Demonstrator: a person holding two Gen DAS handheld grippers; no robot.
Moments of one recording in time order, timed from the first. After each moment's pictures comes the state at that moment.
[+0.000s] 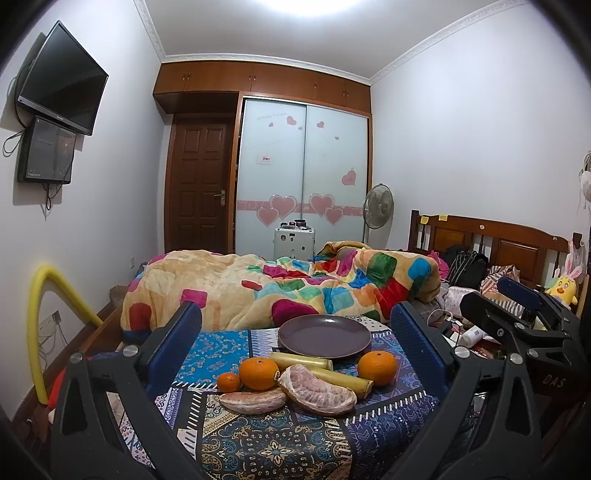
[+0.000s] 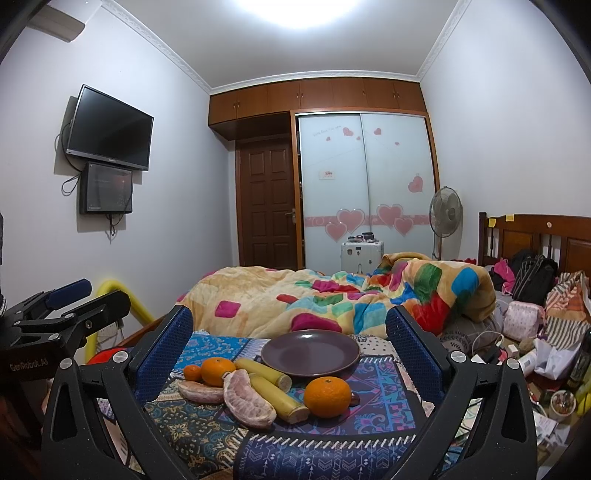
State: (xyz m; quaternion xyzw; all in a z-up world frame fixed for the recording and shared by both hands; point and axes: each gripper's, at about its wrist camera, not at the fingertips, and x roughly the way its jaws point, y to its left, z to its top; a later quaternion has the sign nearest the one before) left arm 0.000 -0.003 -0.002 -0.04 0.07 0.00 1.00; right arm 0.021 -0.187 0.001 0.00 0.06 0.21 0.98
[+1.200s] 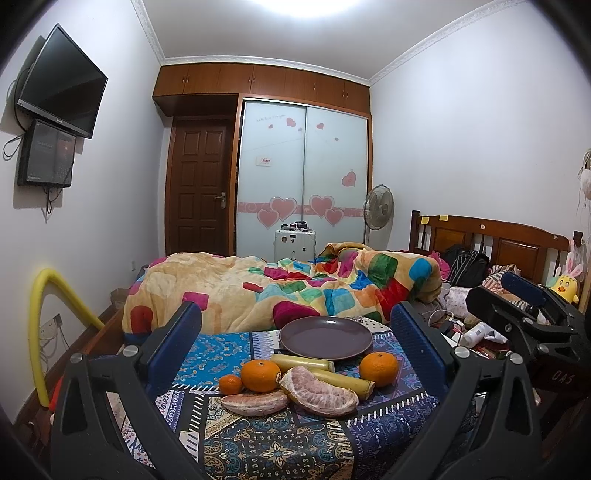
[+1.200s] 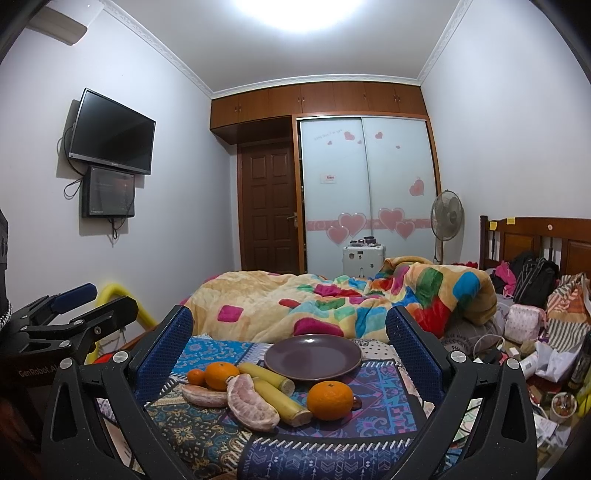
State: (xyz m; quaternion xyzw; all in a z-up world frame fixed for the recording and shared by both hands) left arm 0.001 -0.003 0.000 -0.03 0.07 0.00 1.00; right arm 0.020 -0.186 0.002 0.01 0.05 0.21 0.98
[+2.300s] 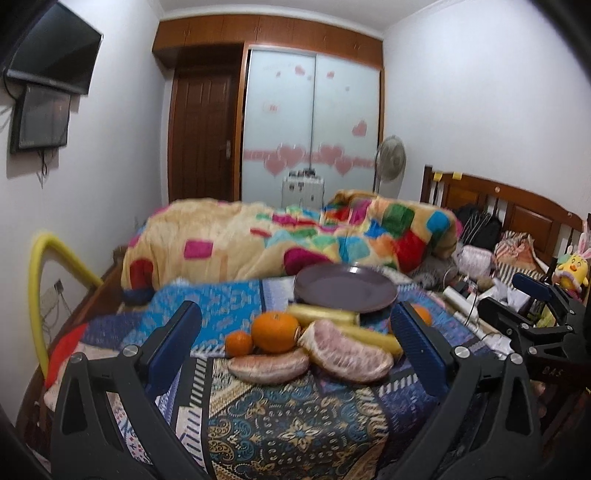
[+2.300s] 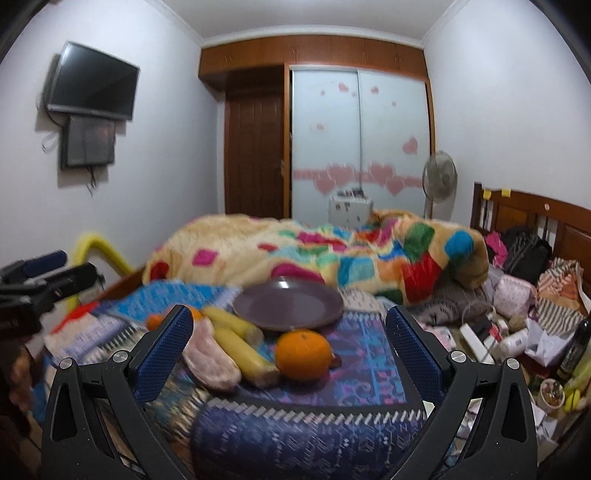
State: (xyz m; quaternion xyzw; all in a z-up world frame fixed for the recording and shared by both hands) left arm 0.055 0.026 -0.054 -0.04 0.18 0.01 0.98; right arm 0.069 -0.189 -0.047 -0.04 0.16 0.18 0.97
